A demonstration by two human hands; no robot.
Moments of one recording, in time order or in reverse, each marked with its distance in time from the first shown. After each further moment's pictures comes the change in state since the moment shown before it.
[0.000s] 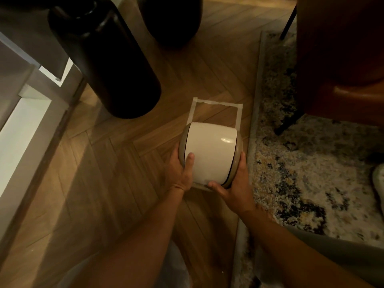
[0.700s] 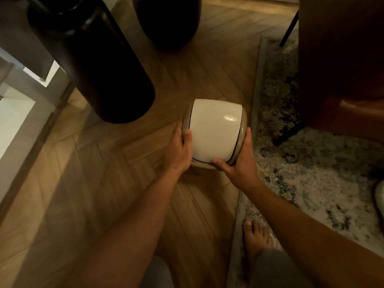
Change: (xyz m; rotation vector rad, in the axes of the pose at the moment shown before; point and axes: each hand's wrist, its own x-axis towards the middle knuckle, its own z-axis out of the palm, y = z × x) left_hand 0.105 0.009 0.046 0.053 -0.042 0.021; right_hand 0.125 0.020 -0.022 0.030 0.060 -0.158
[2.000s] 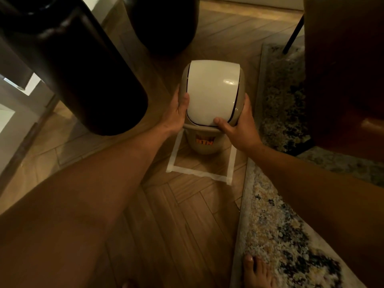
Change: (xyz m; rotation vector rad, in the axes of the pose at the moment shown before) left_hand 0.164 0.035 0.020 -0.013 -0.212 0.106; right_hand 0.175 0.014 -0.004 0.053 -0.008 0.009
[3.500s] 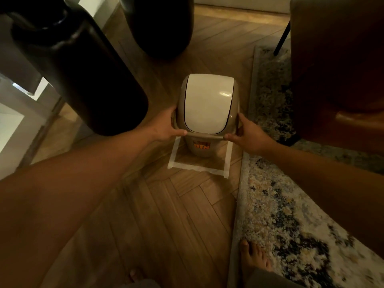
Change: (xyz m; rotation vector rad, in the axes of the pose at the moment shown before) left_hand -0.037 0.004 -0.042 0.404 -0.242 -0.098; right_hand -0.036 -0.019 -0.055 -0.360 -0.356 0.176
